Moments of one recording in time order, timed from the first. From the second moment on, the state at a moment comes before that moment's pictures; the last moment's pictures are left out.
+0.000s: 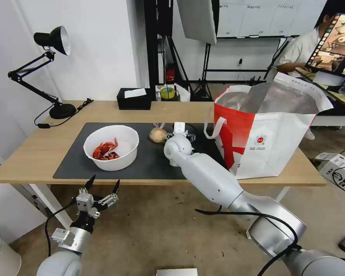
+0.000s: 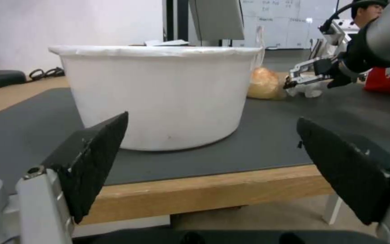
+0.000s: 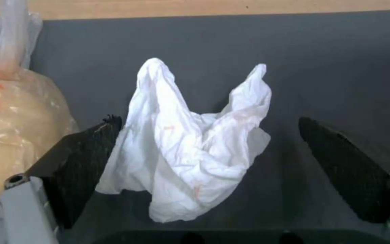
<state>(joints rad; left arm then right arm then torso) 1.58 -1.06 -0.51 -1.90 -0.44 -0.34 0.04 -0.26 1.49 -0.35 1.10 1.00 -0.44 0.90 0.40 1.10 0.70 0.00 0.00</state>
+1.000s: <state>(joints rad) 1.57 -1.06 -0.50 -1.90 -0.45 -0.34 0.04 -0.26 1.49 -0.34 1.07 1.00 -0.44 0.84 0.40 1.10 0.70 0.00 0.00</state>
